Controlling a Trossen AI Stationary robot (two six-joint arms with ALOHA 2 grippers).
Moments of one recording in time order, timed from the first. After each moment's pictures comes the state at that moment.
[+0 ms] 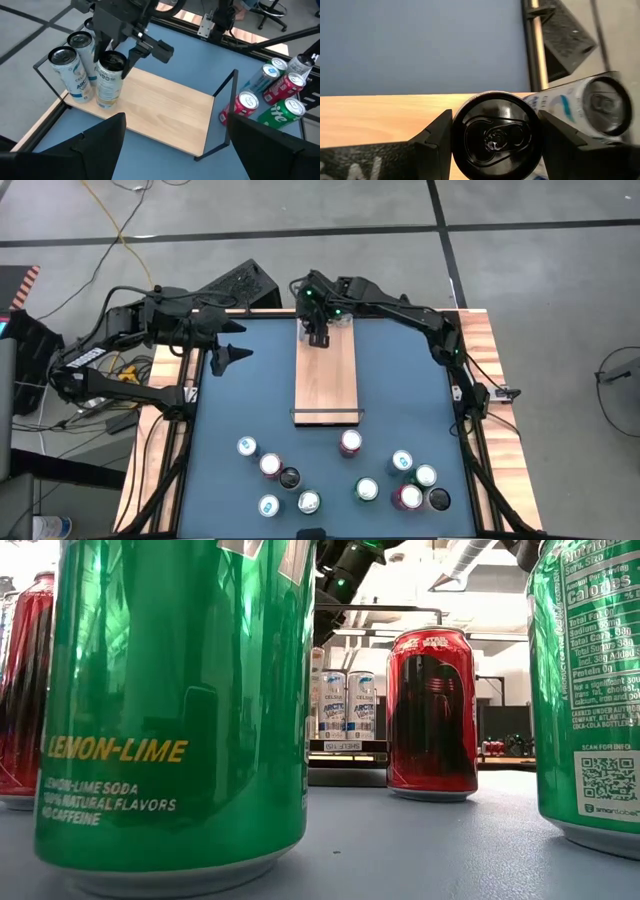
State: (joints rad) left arm 0.27 1.02 1.49 -0.95 -0.01 -0.16; right arm -0.37 2.19 2.33 -1.06 0.03 -0.40
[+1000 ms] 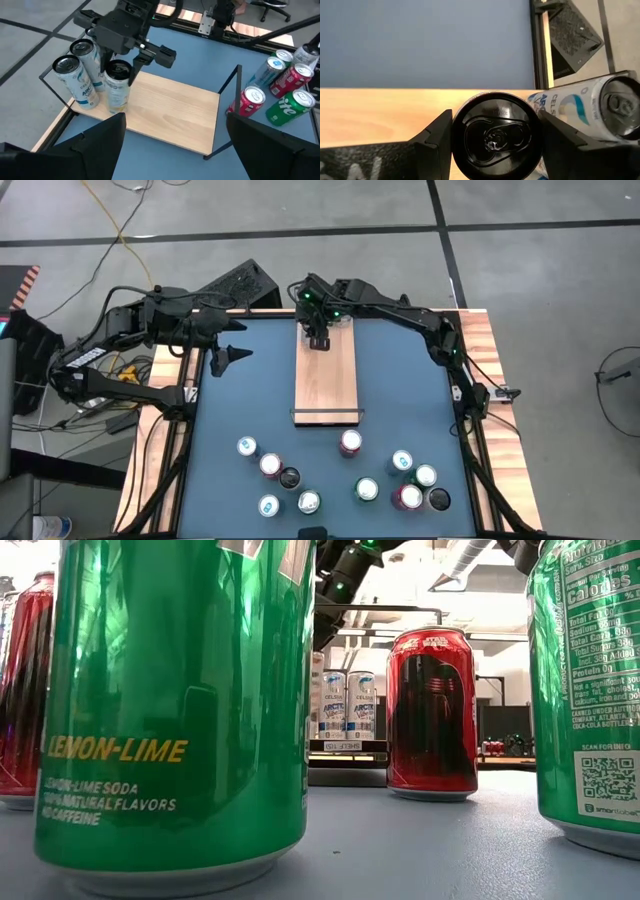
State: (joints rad) left arm 0.27 1.02 1.49 -0.95 -0.02 -0.09; right arm -0.37 2.20 2.33 -1.09 0.02 -0.41
